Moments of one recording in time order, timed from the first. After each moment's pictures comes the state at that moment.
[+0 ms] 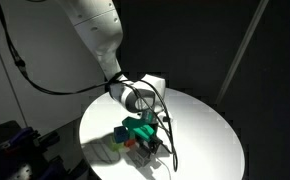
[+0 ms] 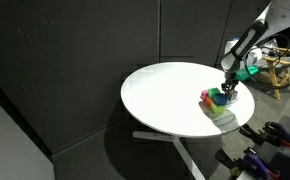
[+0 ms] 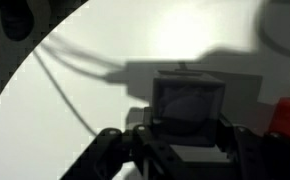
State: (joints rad) arm -0.30 0.66 -0.22 -2.05 -0.13 2.60 -0.20
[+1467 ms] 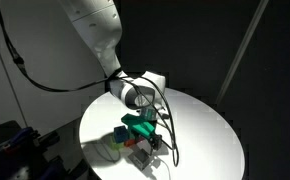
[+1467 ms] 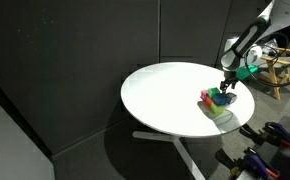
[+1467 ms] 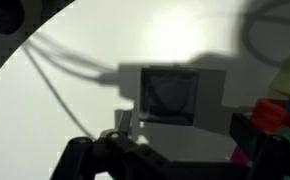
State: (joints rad) arm -0.34 0.62 -0.17 -2.06 -0.13 2.57 -0.25
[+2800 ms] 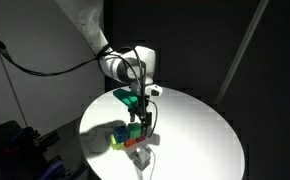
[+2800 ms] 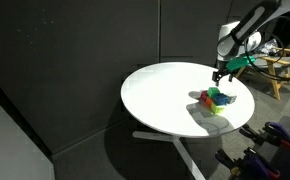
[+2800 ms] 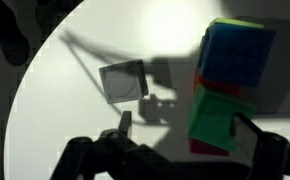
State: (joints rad) arm -0.17 0.43 -0.22 -2.14 -0.13 2.47 0.10
